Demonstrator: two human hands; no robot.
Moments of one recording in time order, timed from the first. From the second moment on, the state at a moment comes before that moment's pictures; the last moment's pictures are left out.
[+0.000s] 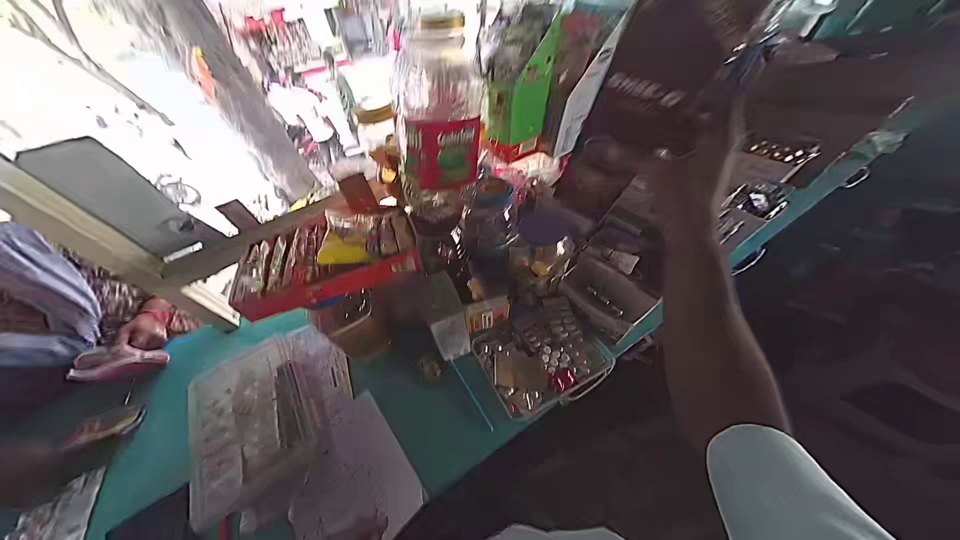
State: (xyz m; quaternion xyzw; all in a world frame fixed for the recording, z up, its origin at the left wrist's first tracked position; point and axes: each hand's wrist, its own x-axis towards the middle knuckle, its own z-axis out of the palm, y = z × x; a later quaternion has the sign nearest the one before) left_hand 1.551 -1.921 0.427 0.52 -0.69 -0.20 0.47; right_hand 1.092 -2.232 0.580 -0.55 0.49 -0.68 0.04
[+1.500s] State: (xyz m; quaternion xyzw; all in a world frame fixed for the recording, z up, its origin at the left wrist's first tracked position) left_hand 1.426 -1.992 0.334 0.71 -0.36 -0.13 0.59; right_hand 1.124 -2.213 0.504 -0.76 0.21 -0.58 0.19
